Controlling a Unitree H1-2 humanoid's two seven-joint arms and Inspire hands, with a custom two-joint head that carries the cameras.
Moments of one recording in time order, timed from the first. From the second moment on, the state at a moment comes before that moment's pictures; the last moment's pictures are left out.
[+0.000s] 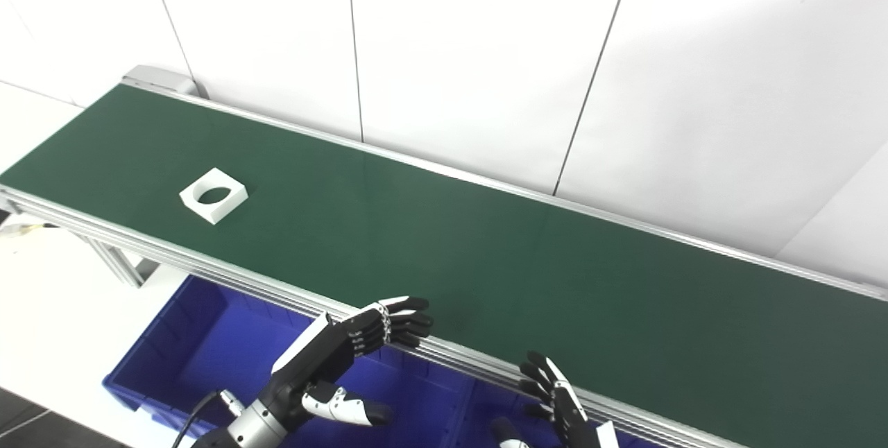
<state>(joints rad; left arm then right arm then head) 0.29 0.12 -0.17 -0.10 -0.03 -0.35 -0.29 0.34 -0.12 0.29 -0.20 -0.23 -0.12 0.07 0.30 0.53</state>
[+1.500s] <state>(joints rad) -0.04 0.60 0.07 -0.21 0.30 -0.03 -0.32 0.29 -0.10 0.28 -0.14 -0.21 -0.13 0.07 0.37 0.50</state>
